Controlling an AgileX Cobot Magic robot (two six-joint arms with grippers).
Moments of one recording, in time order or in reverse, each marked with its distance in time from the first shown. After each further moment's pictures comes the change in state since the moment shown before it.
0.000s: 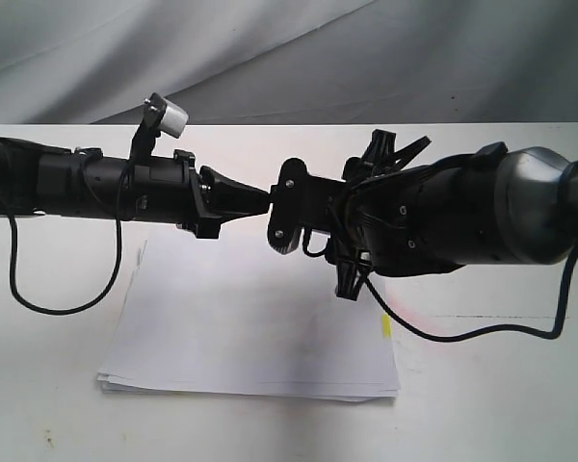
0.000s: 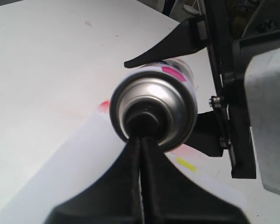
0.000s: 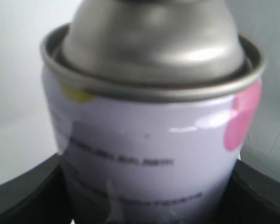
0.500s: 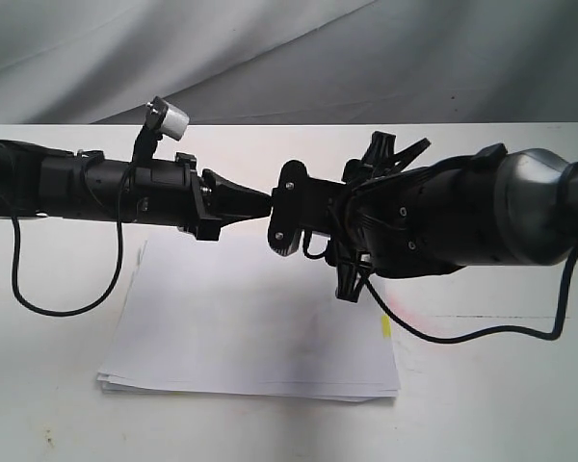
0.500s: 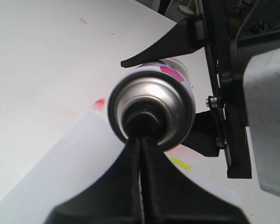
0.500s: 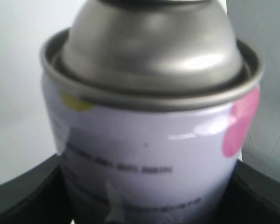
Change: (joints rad) left arm 0.000 0.012 -0.002 0.004 0.019 -0.009; right arm 0.000 0.000 0.004 0.002 -0.004 -0.002
